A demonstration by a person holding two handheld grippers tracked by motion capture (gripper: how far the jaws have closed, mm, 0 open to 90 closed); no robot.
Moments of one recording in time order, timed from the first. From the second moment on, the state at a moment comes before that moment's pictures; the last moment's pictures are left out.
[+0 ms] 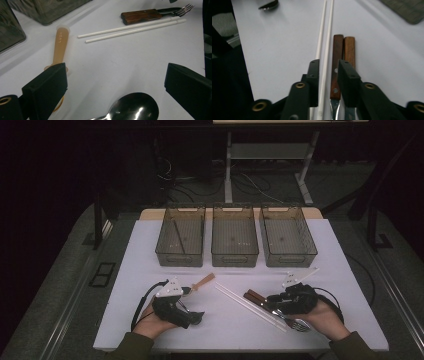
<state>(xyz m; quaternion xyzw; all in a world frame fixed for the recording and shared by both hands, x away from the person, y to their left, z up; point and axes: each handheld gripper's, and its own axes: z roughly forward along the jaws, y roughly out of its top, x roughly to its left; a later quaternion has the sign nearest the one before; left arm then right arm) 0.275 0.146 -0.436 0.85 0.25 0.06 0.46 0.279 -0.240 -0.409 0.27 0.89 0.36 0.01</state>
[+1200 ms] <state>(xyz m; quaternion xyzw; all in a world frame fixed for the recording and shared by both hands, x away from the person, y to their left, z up) 0.275 0.145 -0.436 0.85 0.25 0.06 0.46 0.277 -0.206 -0.426 0.25 0.93 0.25 0.03</state>
